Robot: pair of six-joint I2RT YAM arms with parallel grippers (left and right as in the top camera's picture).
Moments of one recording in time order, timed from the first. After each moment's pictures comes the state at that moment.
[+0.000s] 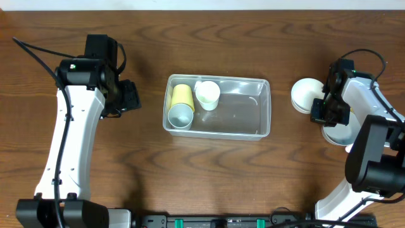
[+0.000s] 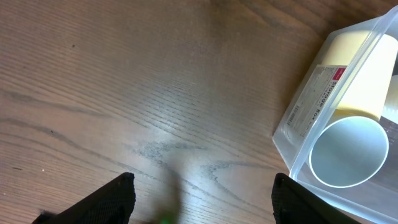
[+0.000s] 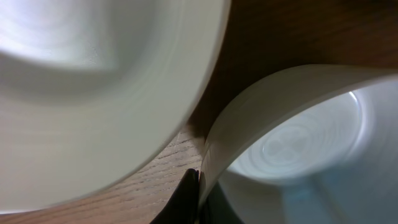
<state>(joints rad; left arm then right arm) -0.03 1.55 1.49 -1.34 -0.05 -0.33 -0.18 1.90 1.23 -0.97 0.12 0.13</state>
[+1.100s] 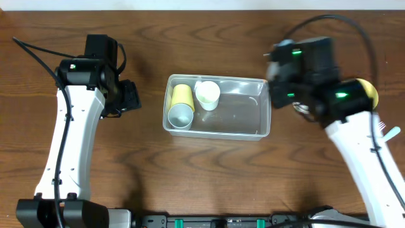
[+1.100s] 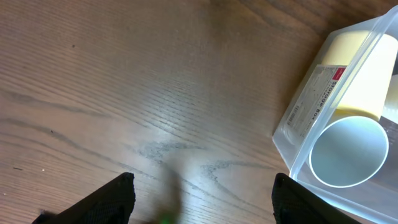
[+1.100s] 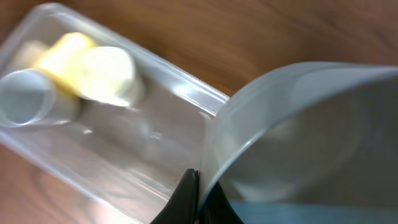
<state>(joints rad) -0.03 1.55 1.49 -1.34 -0.05 -0.33 0.34 1.40 1.41 -0.94 -0.09 -0.08</state>
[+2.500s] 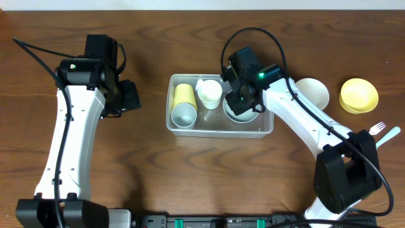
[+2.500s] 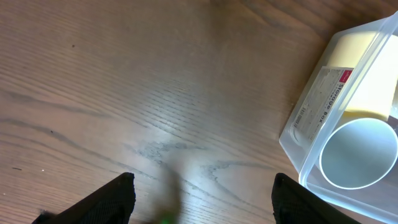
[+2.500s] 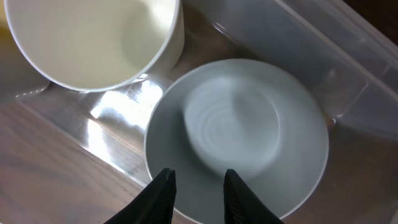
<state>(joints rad) -0.03 1.55 1.49 -1.34 -0.05 -0.33 0.49 1.83 1.41 -0.88 -0.05 -0.04</state>
